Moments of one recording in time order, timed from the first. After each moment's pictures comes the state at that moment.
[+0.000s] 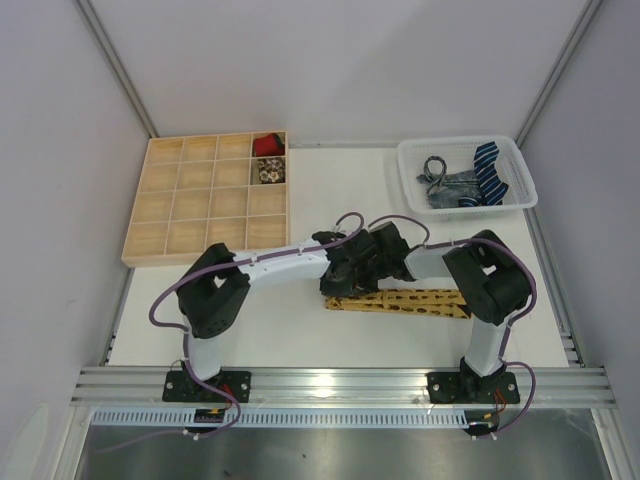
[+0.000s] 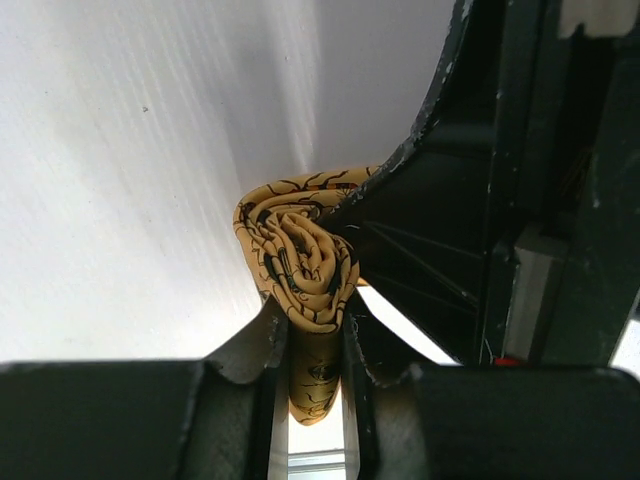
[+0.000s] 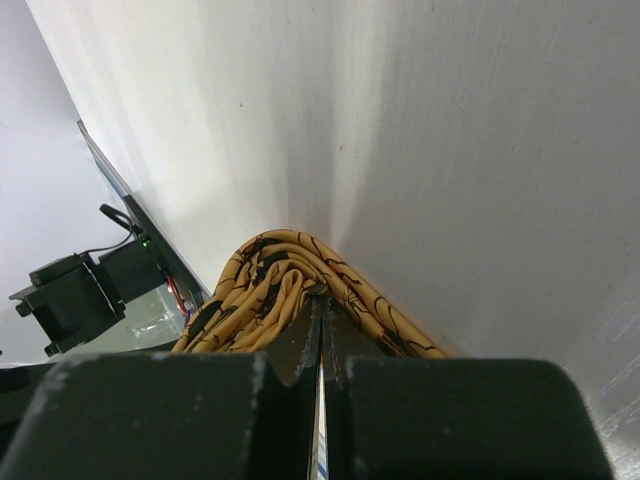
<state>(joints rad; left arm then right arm) -0.98 1.89 1.36 -0.82 -0.21 -0.80 0.58 1.85 0.84 0.08 -0.69 0.79</state>
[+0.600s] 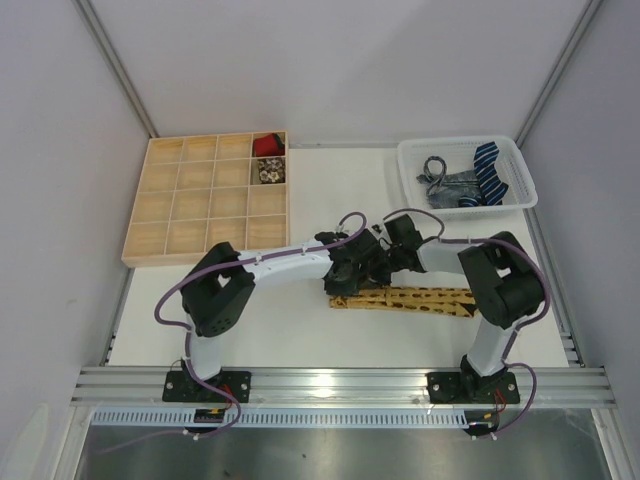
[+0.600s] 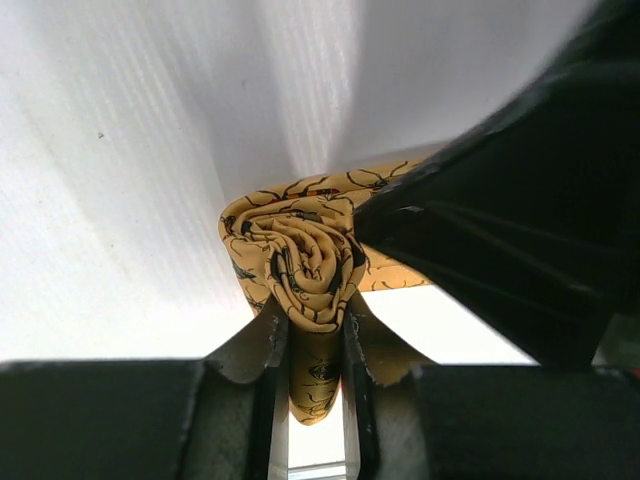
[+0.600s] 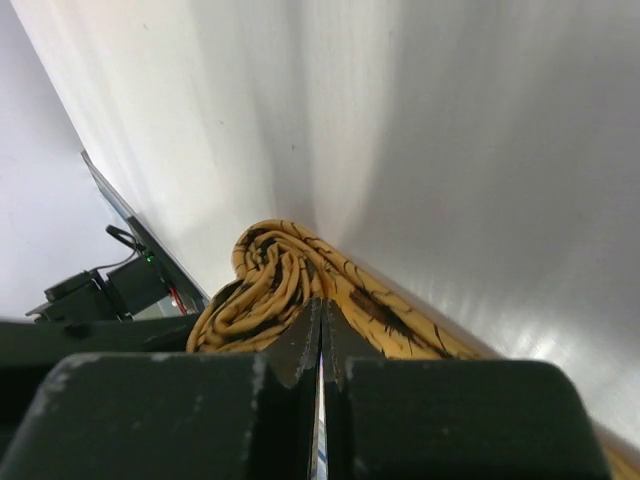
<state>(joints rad) -0.98 1.93 1.38 -0.78 -0.18 -0.81 0.48 1.80 0.86 -0.06 -0.69 0.73</state>
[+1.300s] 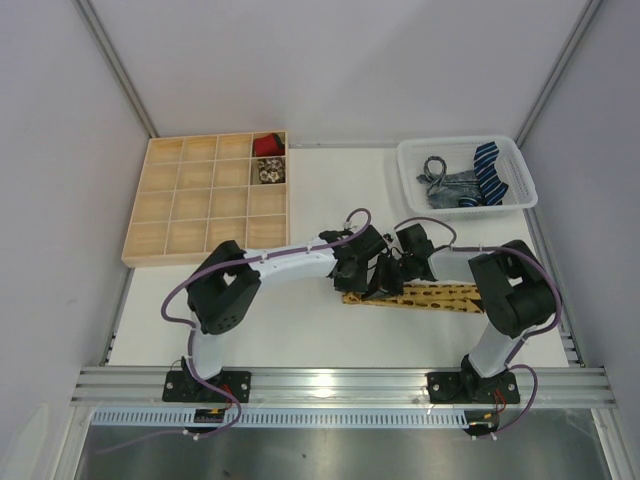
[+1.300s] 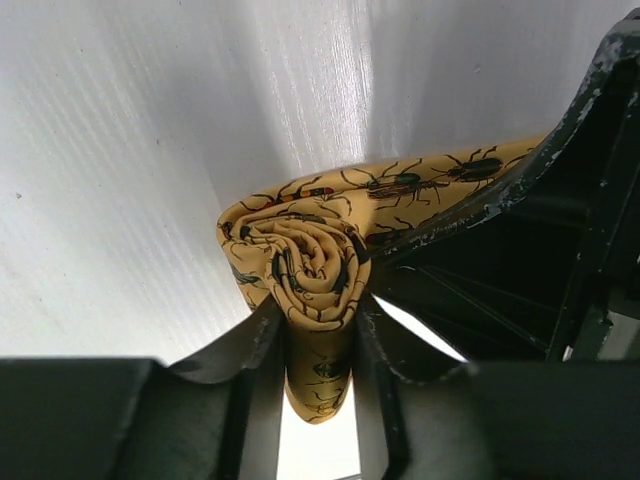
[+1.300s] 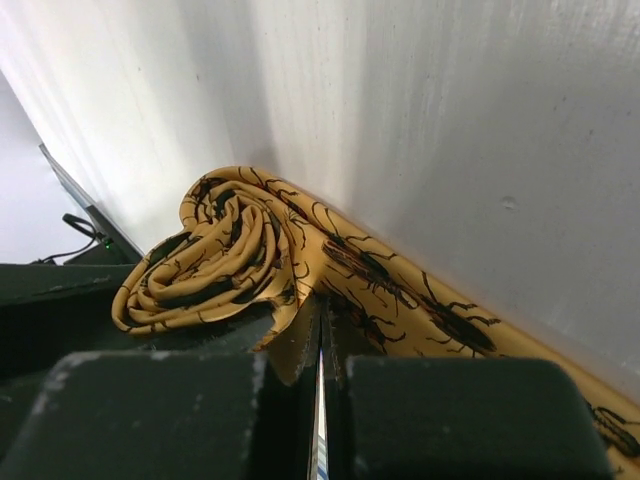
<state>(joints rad) -0.98 1.97 1.41 -0.68 -0.14 -0.81 0.43 1.71 0.74 -0.10 -0.65 0.64</state>
